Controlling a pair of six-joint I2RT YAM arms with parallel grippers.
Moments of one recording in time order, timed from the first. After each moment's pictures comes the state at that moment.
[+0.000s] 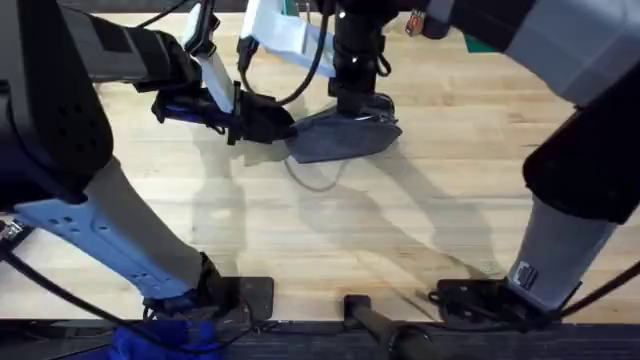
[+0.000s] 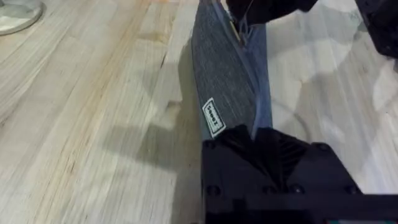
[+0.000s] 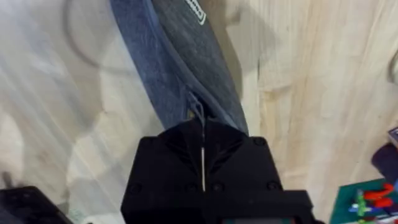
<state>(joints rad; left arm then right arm) 0.17 1.94 1.13 -1.02 1.17 1.65 0.67 2.10 2.01 -1.41 0.10 -0.73</state>
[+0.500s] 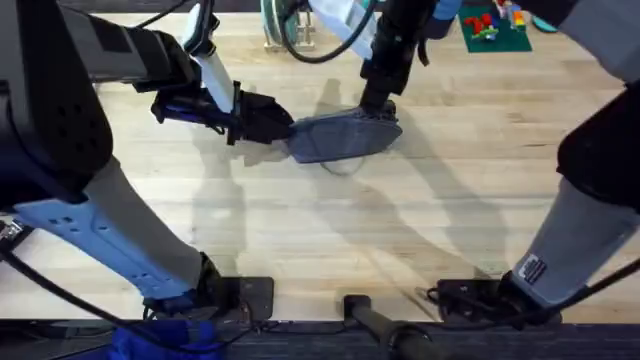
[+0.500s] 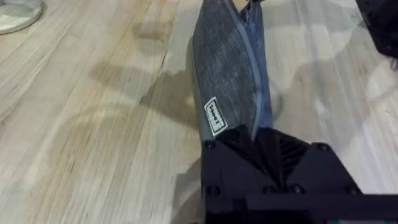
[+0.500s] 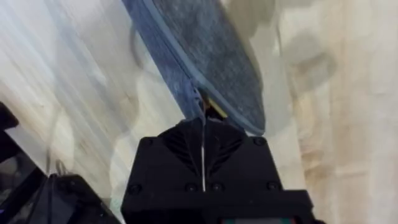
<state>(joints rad) 0.18 1.94 1.13 -1.02 1.17 1.65 0.51 2.05 1.95 -1.46 -0.11 -0.72</state>
